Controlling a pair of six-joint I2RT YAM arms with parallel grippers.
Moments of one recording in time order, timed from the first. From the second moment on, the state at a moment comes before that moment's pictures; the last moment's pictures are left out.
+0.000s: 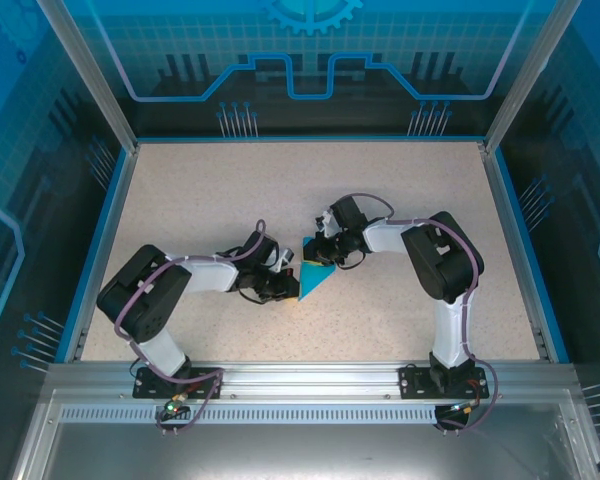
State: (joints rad) left arm -0.55 1.69 0.70 -0.07 0.59 -0.71; right arm 0.51 2.02 1.11 -0.13 -0.65 0.67
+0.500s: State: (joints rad) left arm -0.57 1.51 0.72 -0.31 0.61 -0.69; right arm 0.51 2.02 1.11 -0.14 -0.65 0.66
